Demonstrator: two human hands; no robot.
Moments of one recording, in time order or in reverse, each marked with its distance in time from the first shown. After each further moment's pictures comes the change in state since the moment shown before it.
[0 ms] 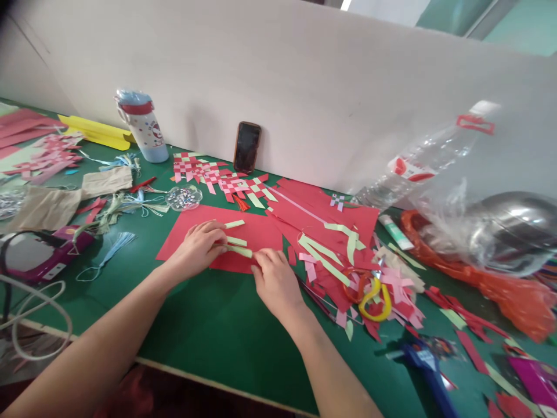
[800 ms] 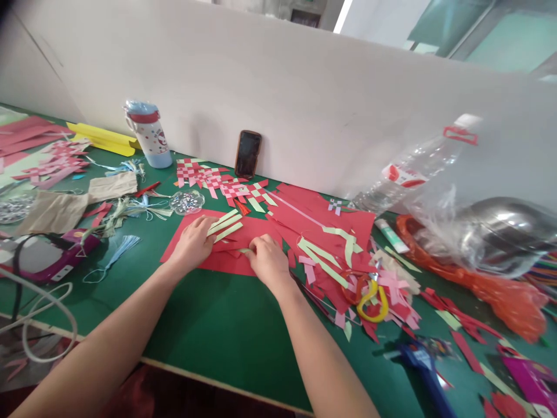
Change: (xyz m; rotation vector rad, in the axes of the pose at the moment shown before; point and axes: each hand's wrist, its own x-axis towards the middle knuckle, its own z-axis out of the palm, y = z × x) left_hand 0.010 -0.018 0.005 0.047 0.137 -0.218; right_hand 0.051 -0.006 0.007 -0.075 -0.087 0.188
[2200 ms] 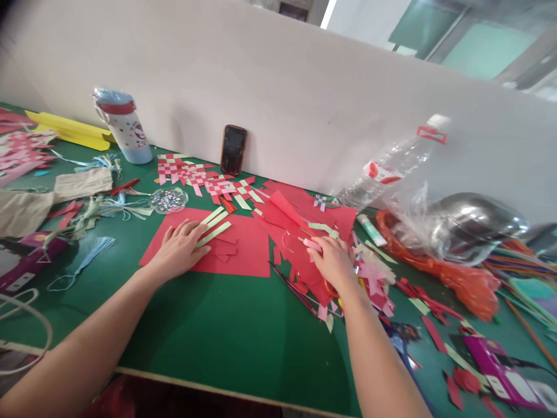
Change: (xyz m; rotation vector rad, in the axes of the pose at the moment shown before) left_hand -0.010 0.001 0.007 0.200 -0.159 0.065; right_hand -0.032 0.183 -0.065 -0.300 0.261 0.015
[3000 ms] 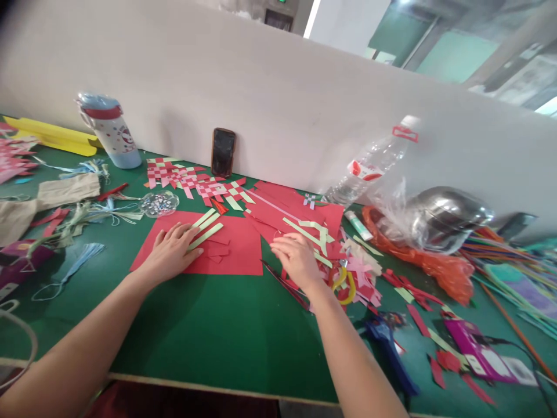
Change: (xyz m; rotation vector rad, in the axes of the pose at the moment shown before) left_hand -0.001 0.003 -0.004 0.040 -0.051 -0.018; right_hand -0.007 -0.066 0.001 0.112 0.094 -0.260
